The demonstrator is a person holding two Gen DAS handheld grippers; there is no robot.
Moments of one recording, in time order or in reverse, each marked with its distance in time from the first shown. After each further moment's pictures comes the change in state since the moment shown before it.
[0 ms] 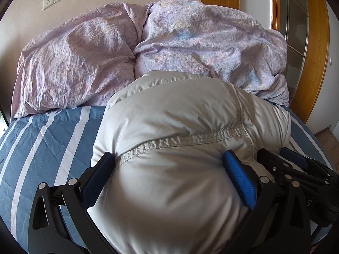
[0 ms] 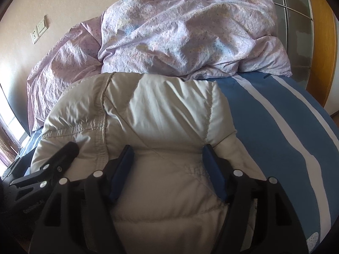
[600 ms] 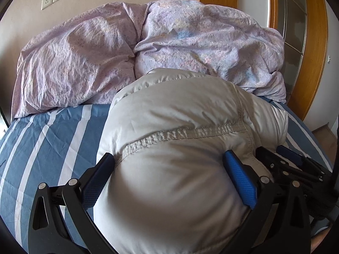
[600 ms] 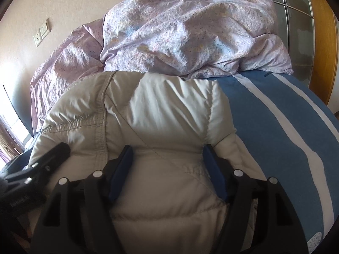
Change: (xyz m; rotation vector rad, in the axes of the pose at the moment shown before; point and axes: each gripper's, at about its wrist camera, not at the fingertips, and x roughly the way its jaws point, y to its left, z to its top) left arm -0.009 0.004 -0.001 0.009 0.020 -0.017; right arm -0.002 -0.007 -0.005 0.009 -0.012 0.033
